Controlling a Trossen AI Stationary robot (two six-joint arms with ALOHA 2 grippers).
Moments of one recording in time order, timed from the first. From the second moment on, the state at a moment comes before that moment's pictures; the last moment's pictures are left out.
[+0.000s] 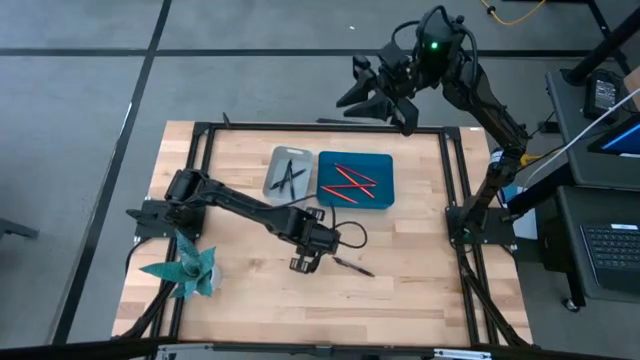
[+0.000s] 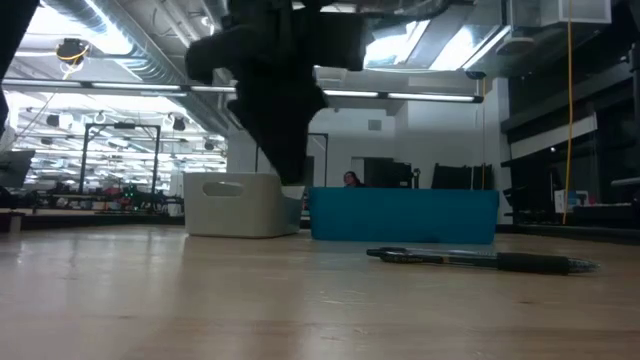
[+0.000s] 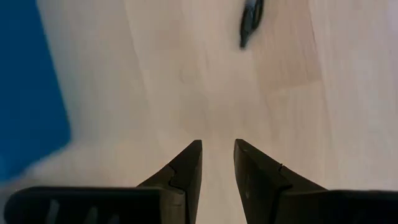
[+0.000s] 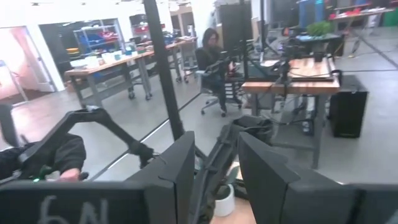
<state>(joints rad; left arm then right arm) -0.23 1.98 1.54 -0.88 -0.16 0.01 -0.43 1.75 2.36 -0.62 -0.95 0.12</state>
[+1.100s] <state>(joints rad) -0.20 2.38 2.20 -1.20 -0.07 0.22 -0.46 1.75 2.36 -0.62 -0.98 0.23</state>
